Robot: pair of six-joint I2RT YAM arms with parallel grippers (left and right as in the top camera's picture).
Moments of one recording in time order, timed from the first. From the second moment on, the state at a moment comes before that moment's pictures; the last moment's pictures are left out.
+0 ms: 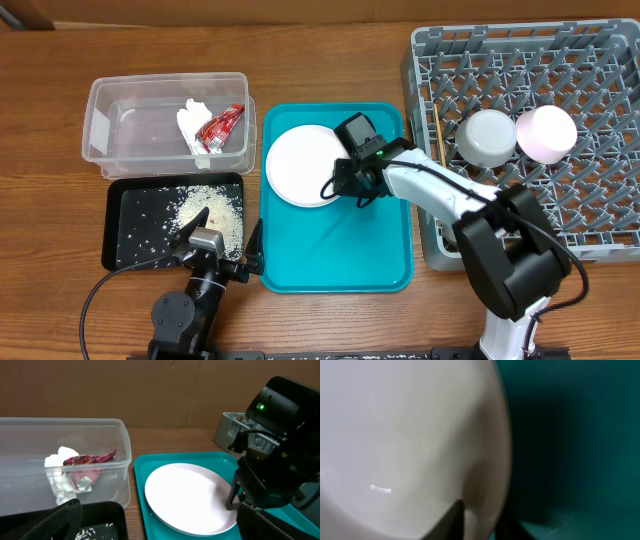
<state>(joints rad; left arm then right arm) -0.16 0.02 0.01 -0.07 0.11 -0.13 0.57 1.99 1.27 -0.54 -0.11 0.65</state>
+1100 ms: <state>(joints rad) -0.16 0.02 0.01 -0.07 0.11 -0.13 0.23 1.43 1.27 -0.48 0.98 0.45</state>
